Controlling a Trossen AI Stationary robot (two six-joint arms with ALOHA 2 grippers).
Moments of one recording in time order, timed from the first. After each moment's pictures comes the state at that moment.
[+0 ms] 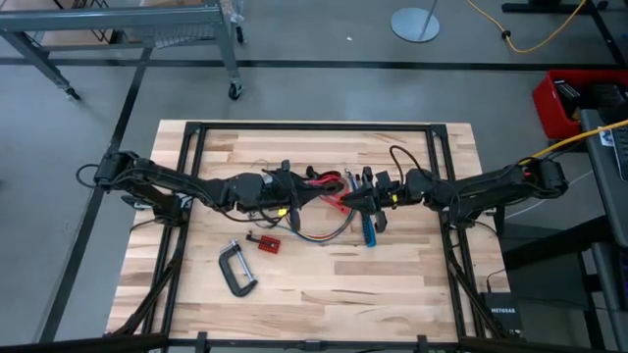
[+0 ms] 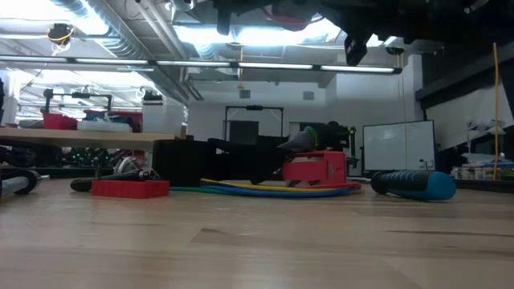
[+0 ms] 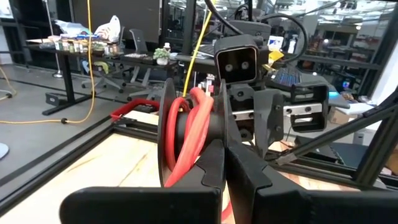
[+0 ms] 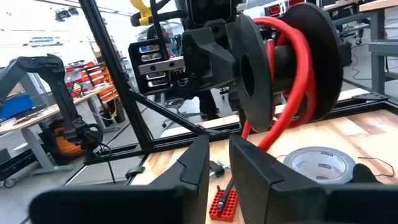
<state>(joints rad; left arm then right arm) -0.12 1.45 0.91 0.53 -0.33 -0.12 0.00 1.17 0.47 0.78 -0.15 0.28</state>
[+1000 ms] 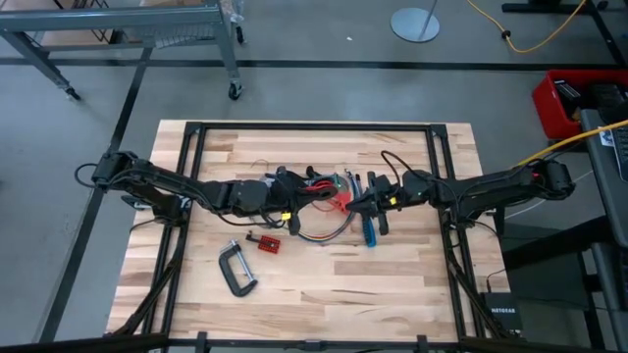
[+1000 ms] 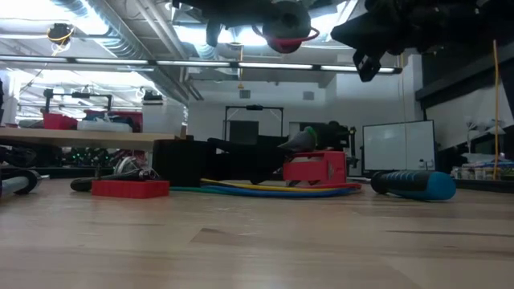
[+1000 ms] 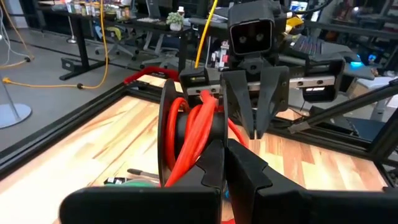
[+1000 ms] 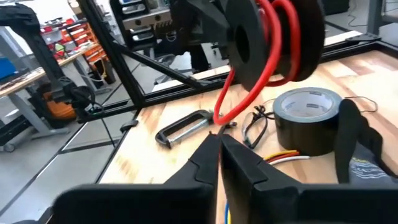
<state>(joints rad) -0.15 1.44 0.91 0.35 -0.41 -0.20 0.00 1.08 0.47 0.48 -0.17 0.29</state>
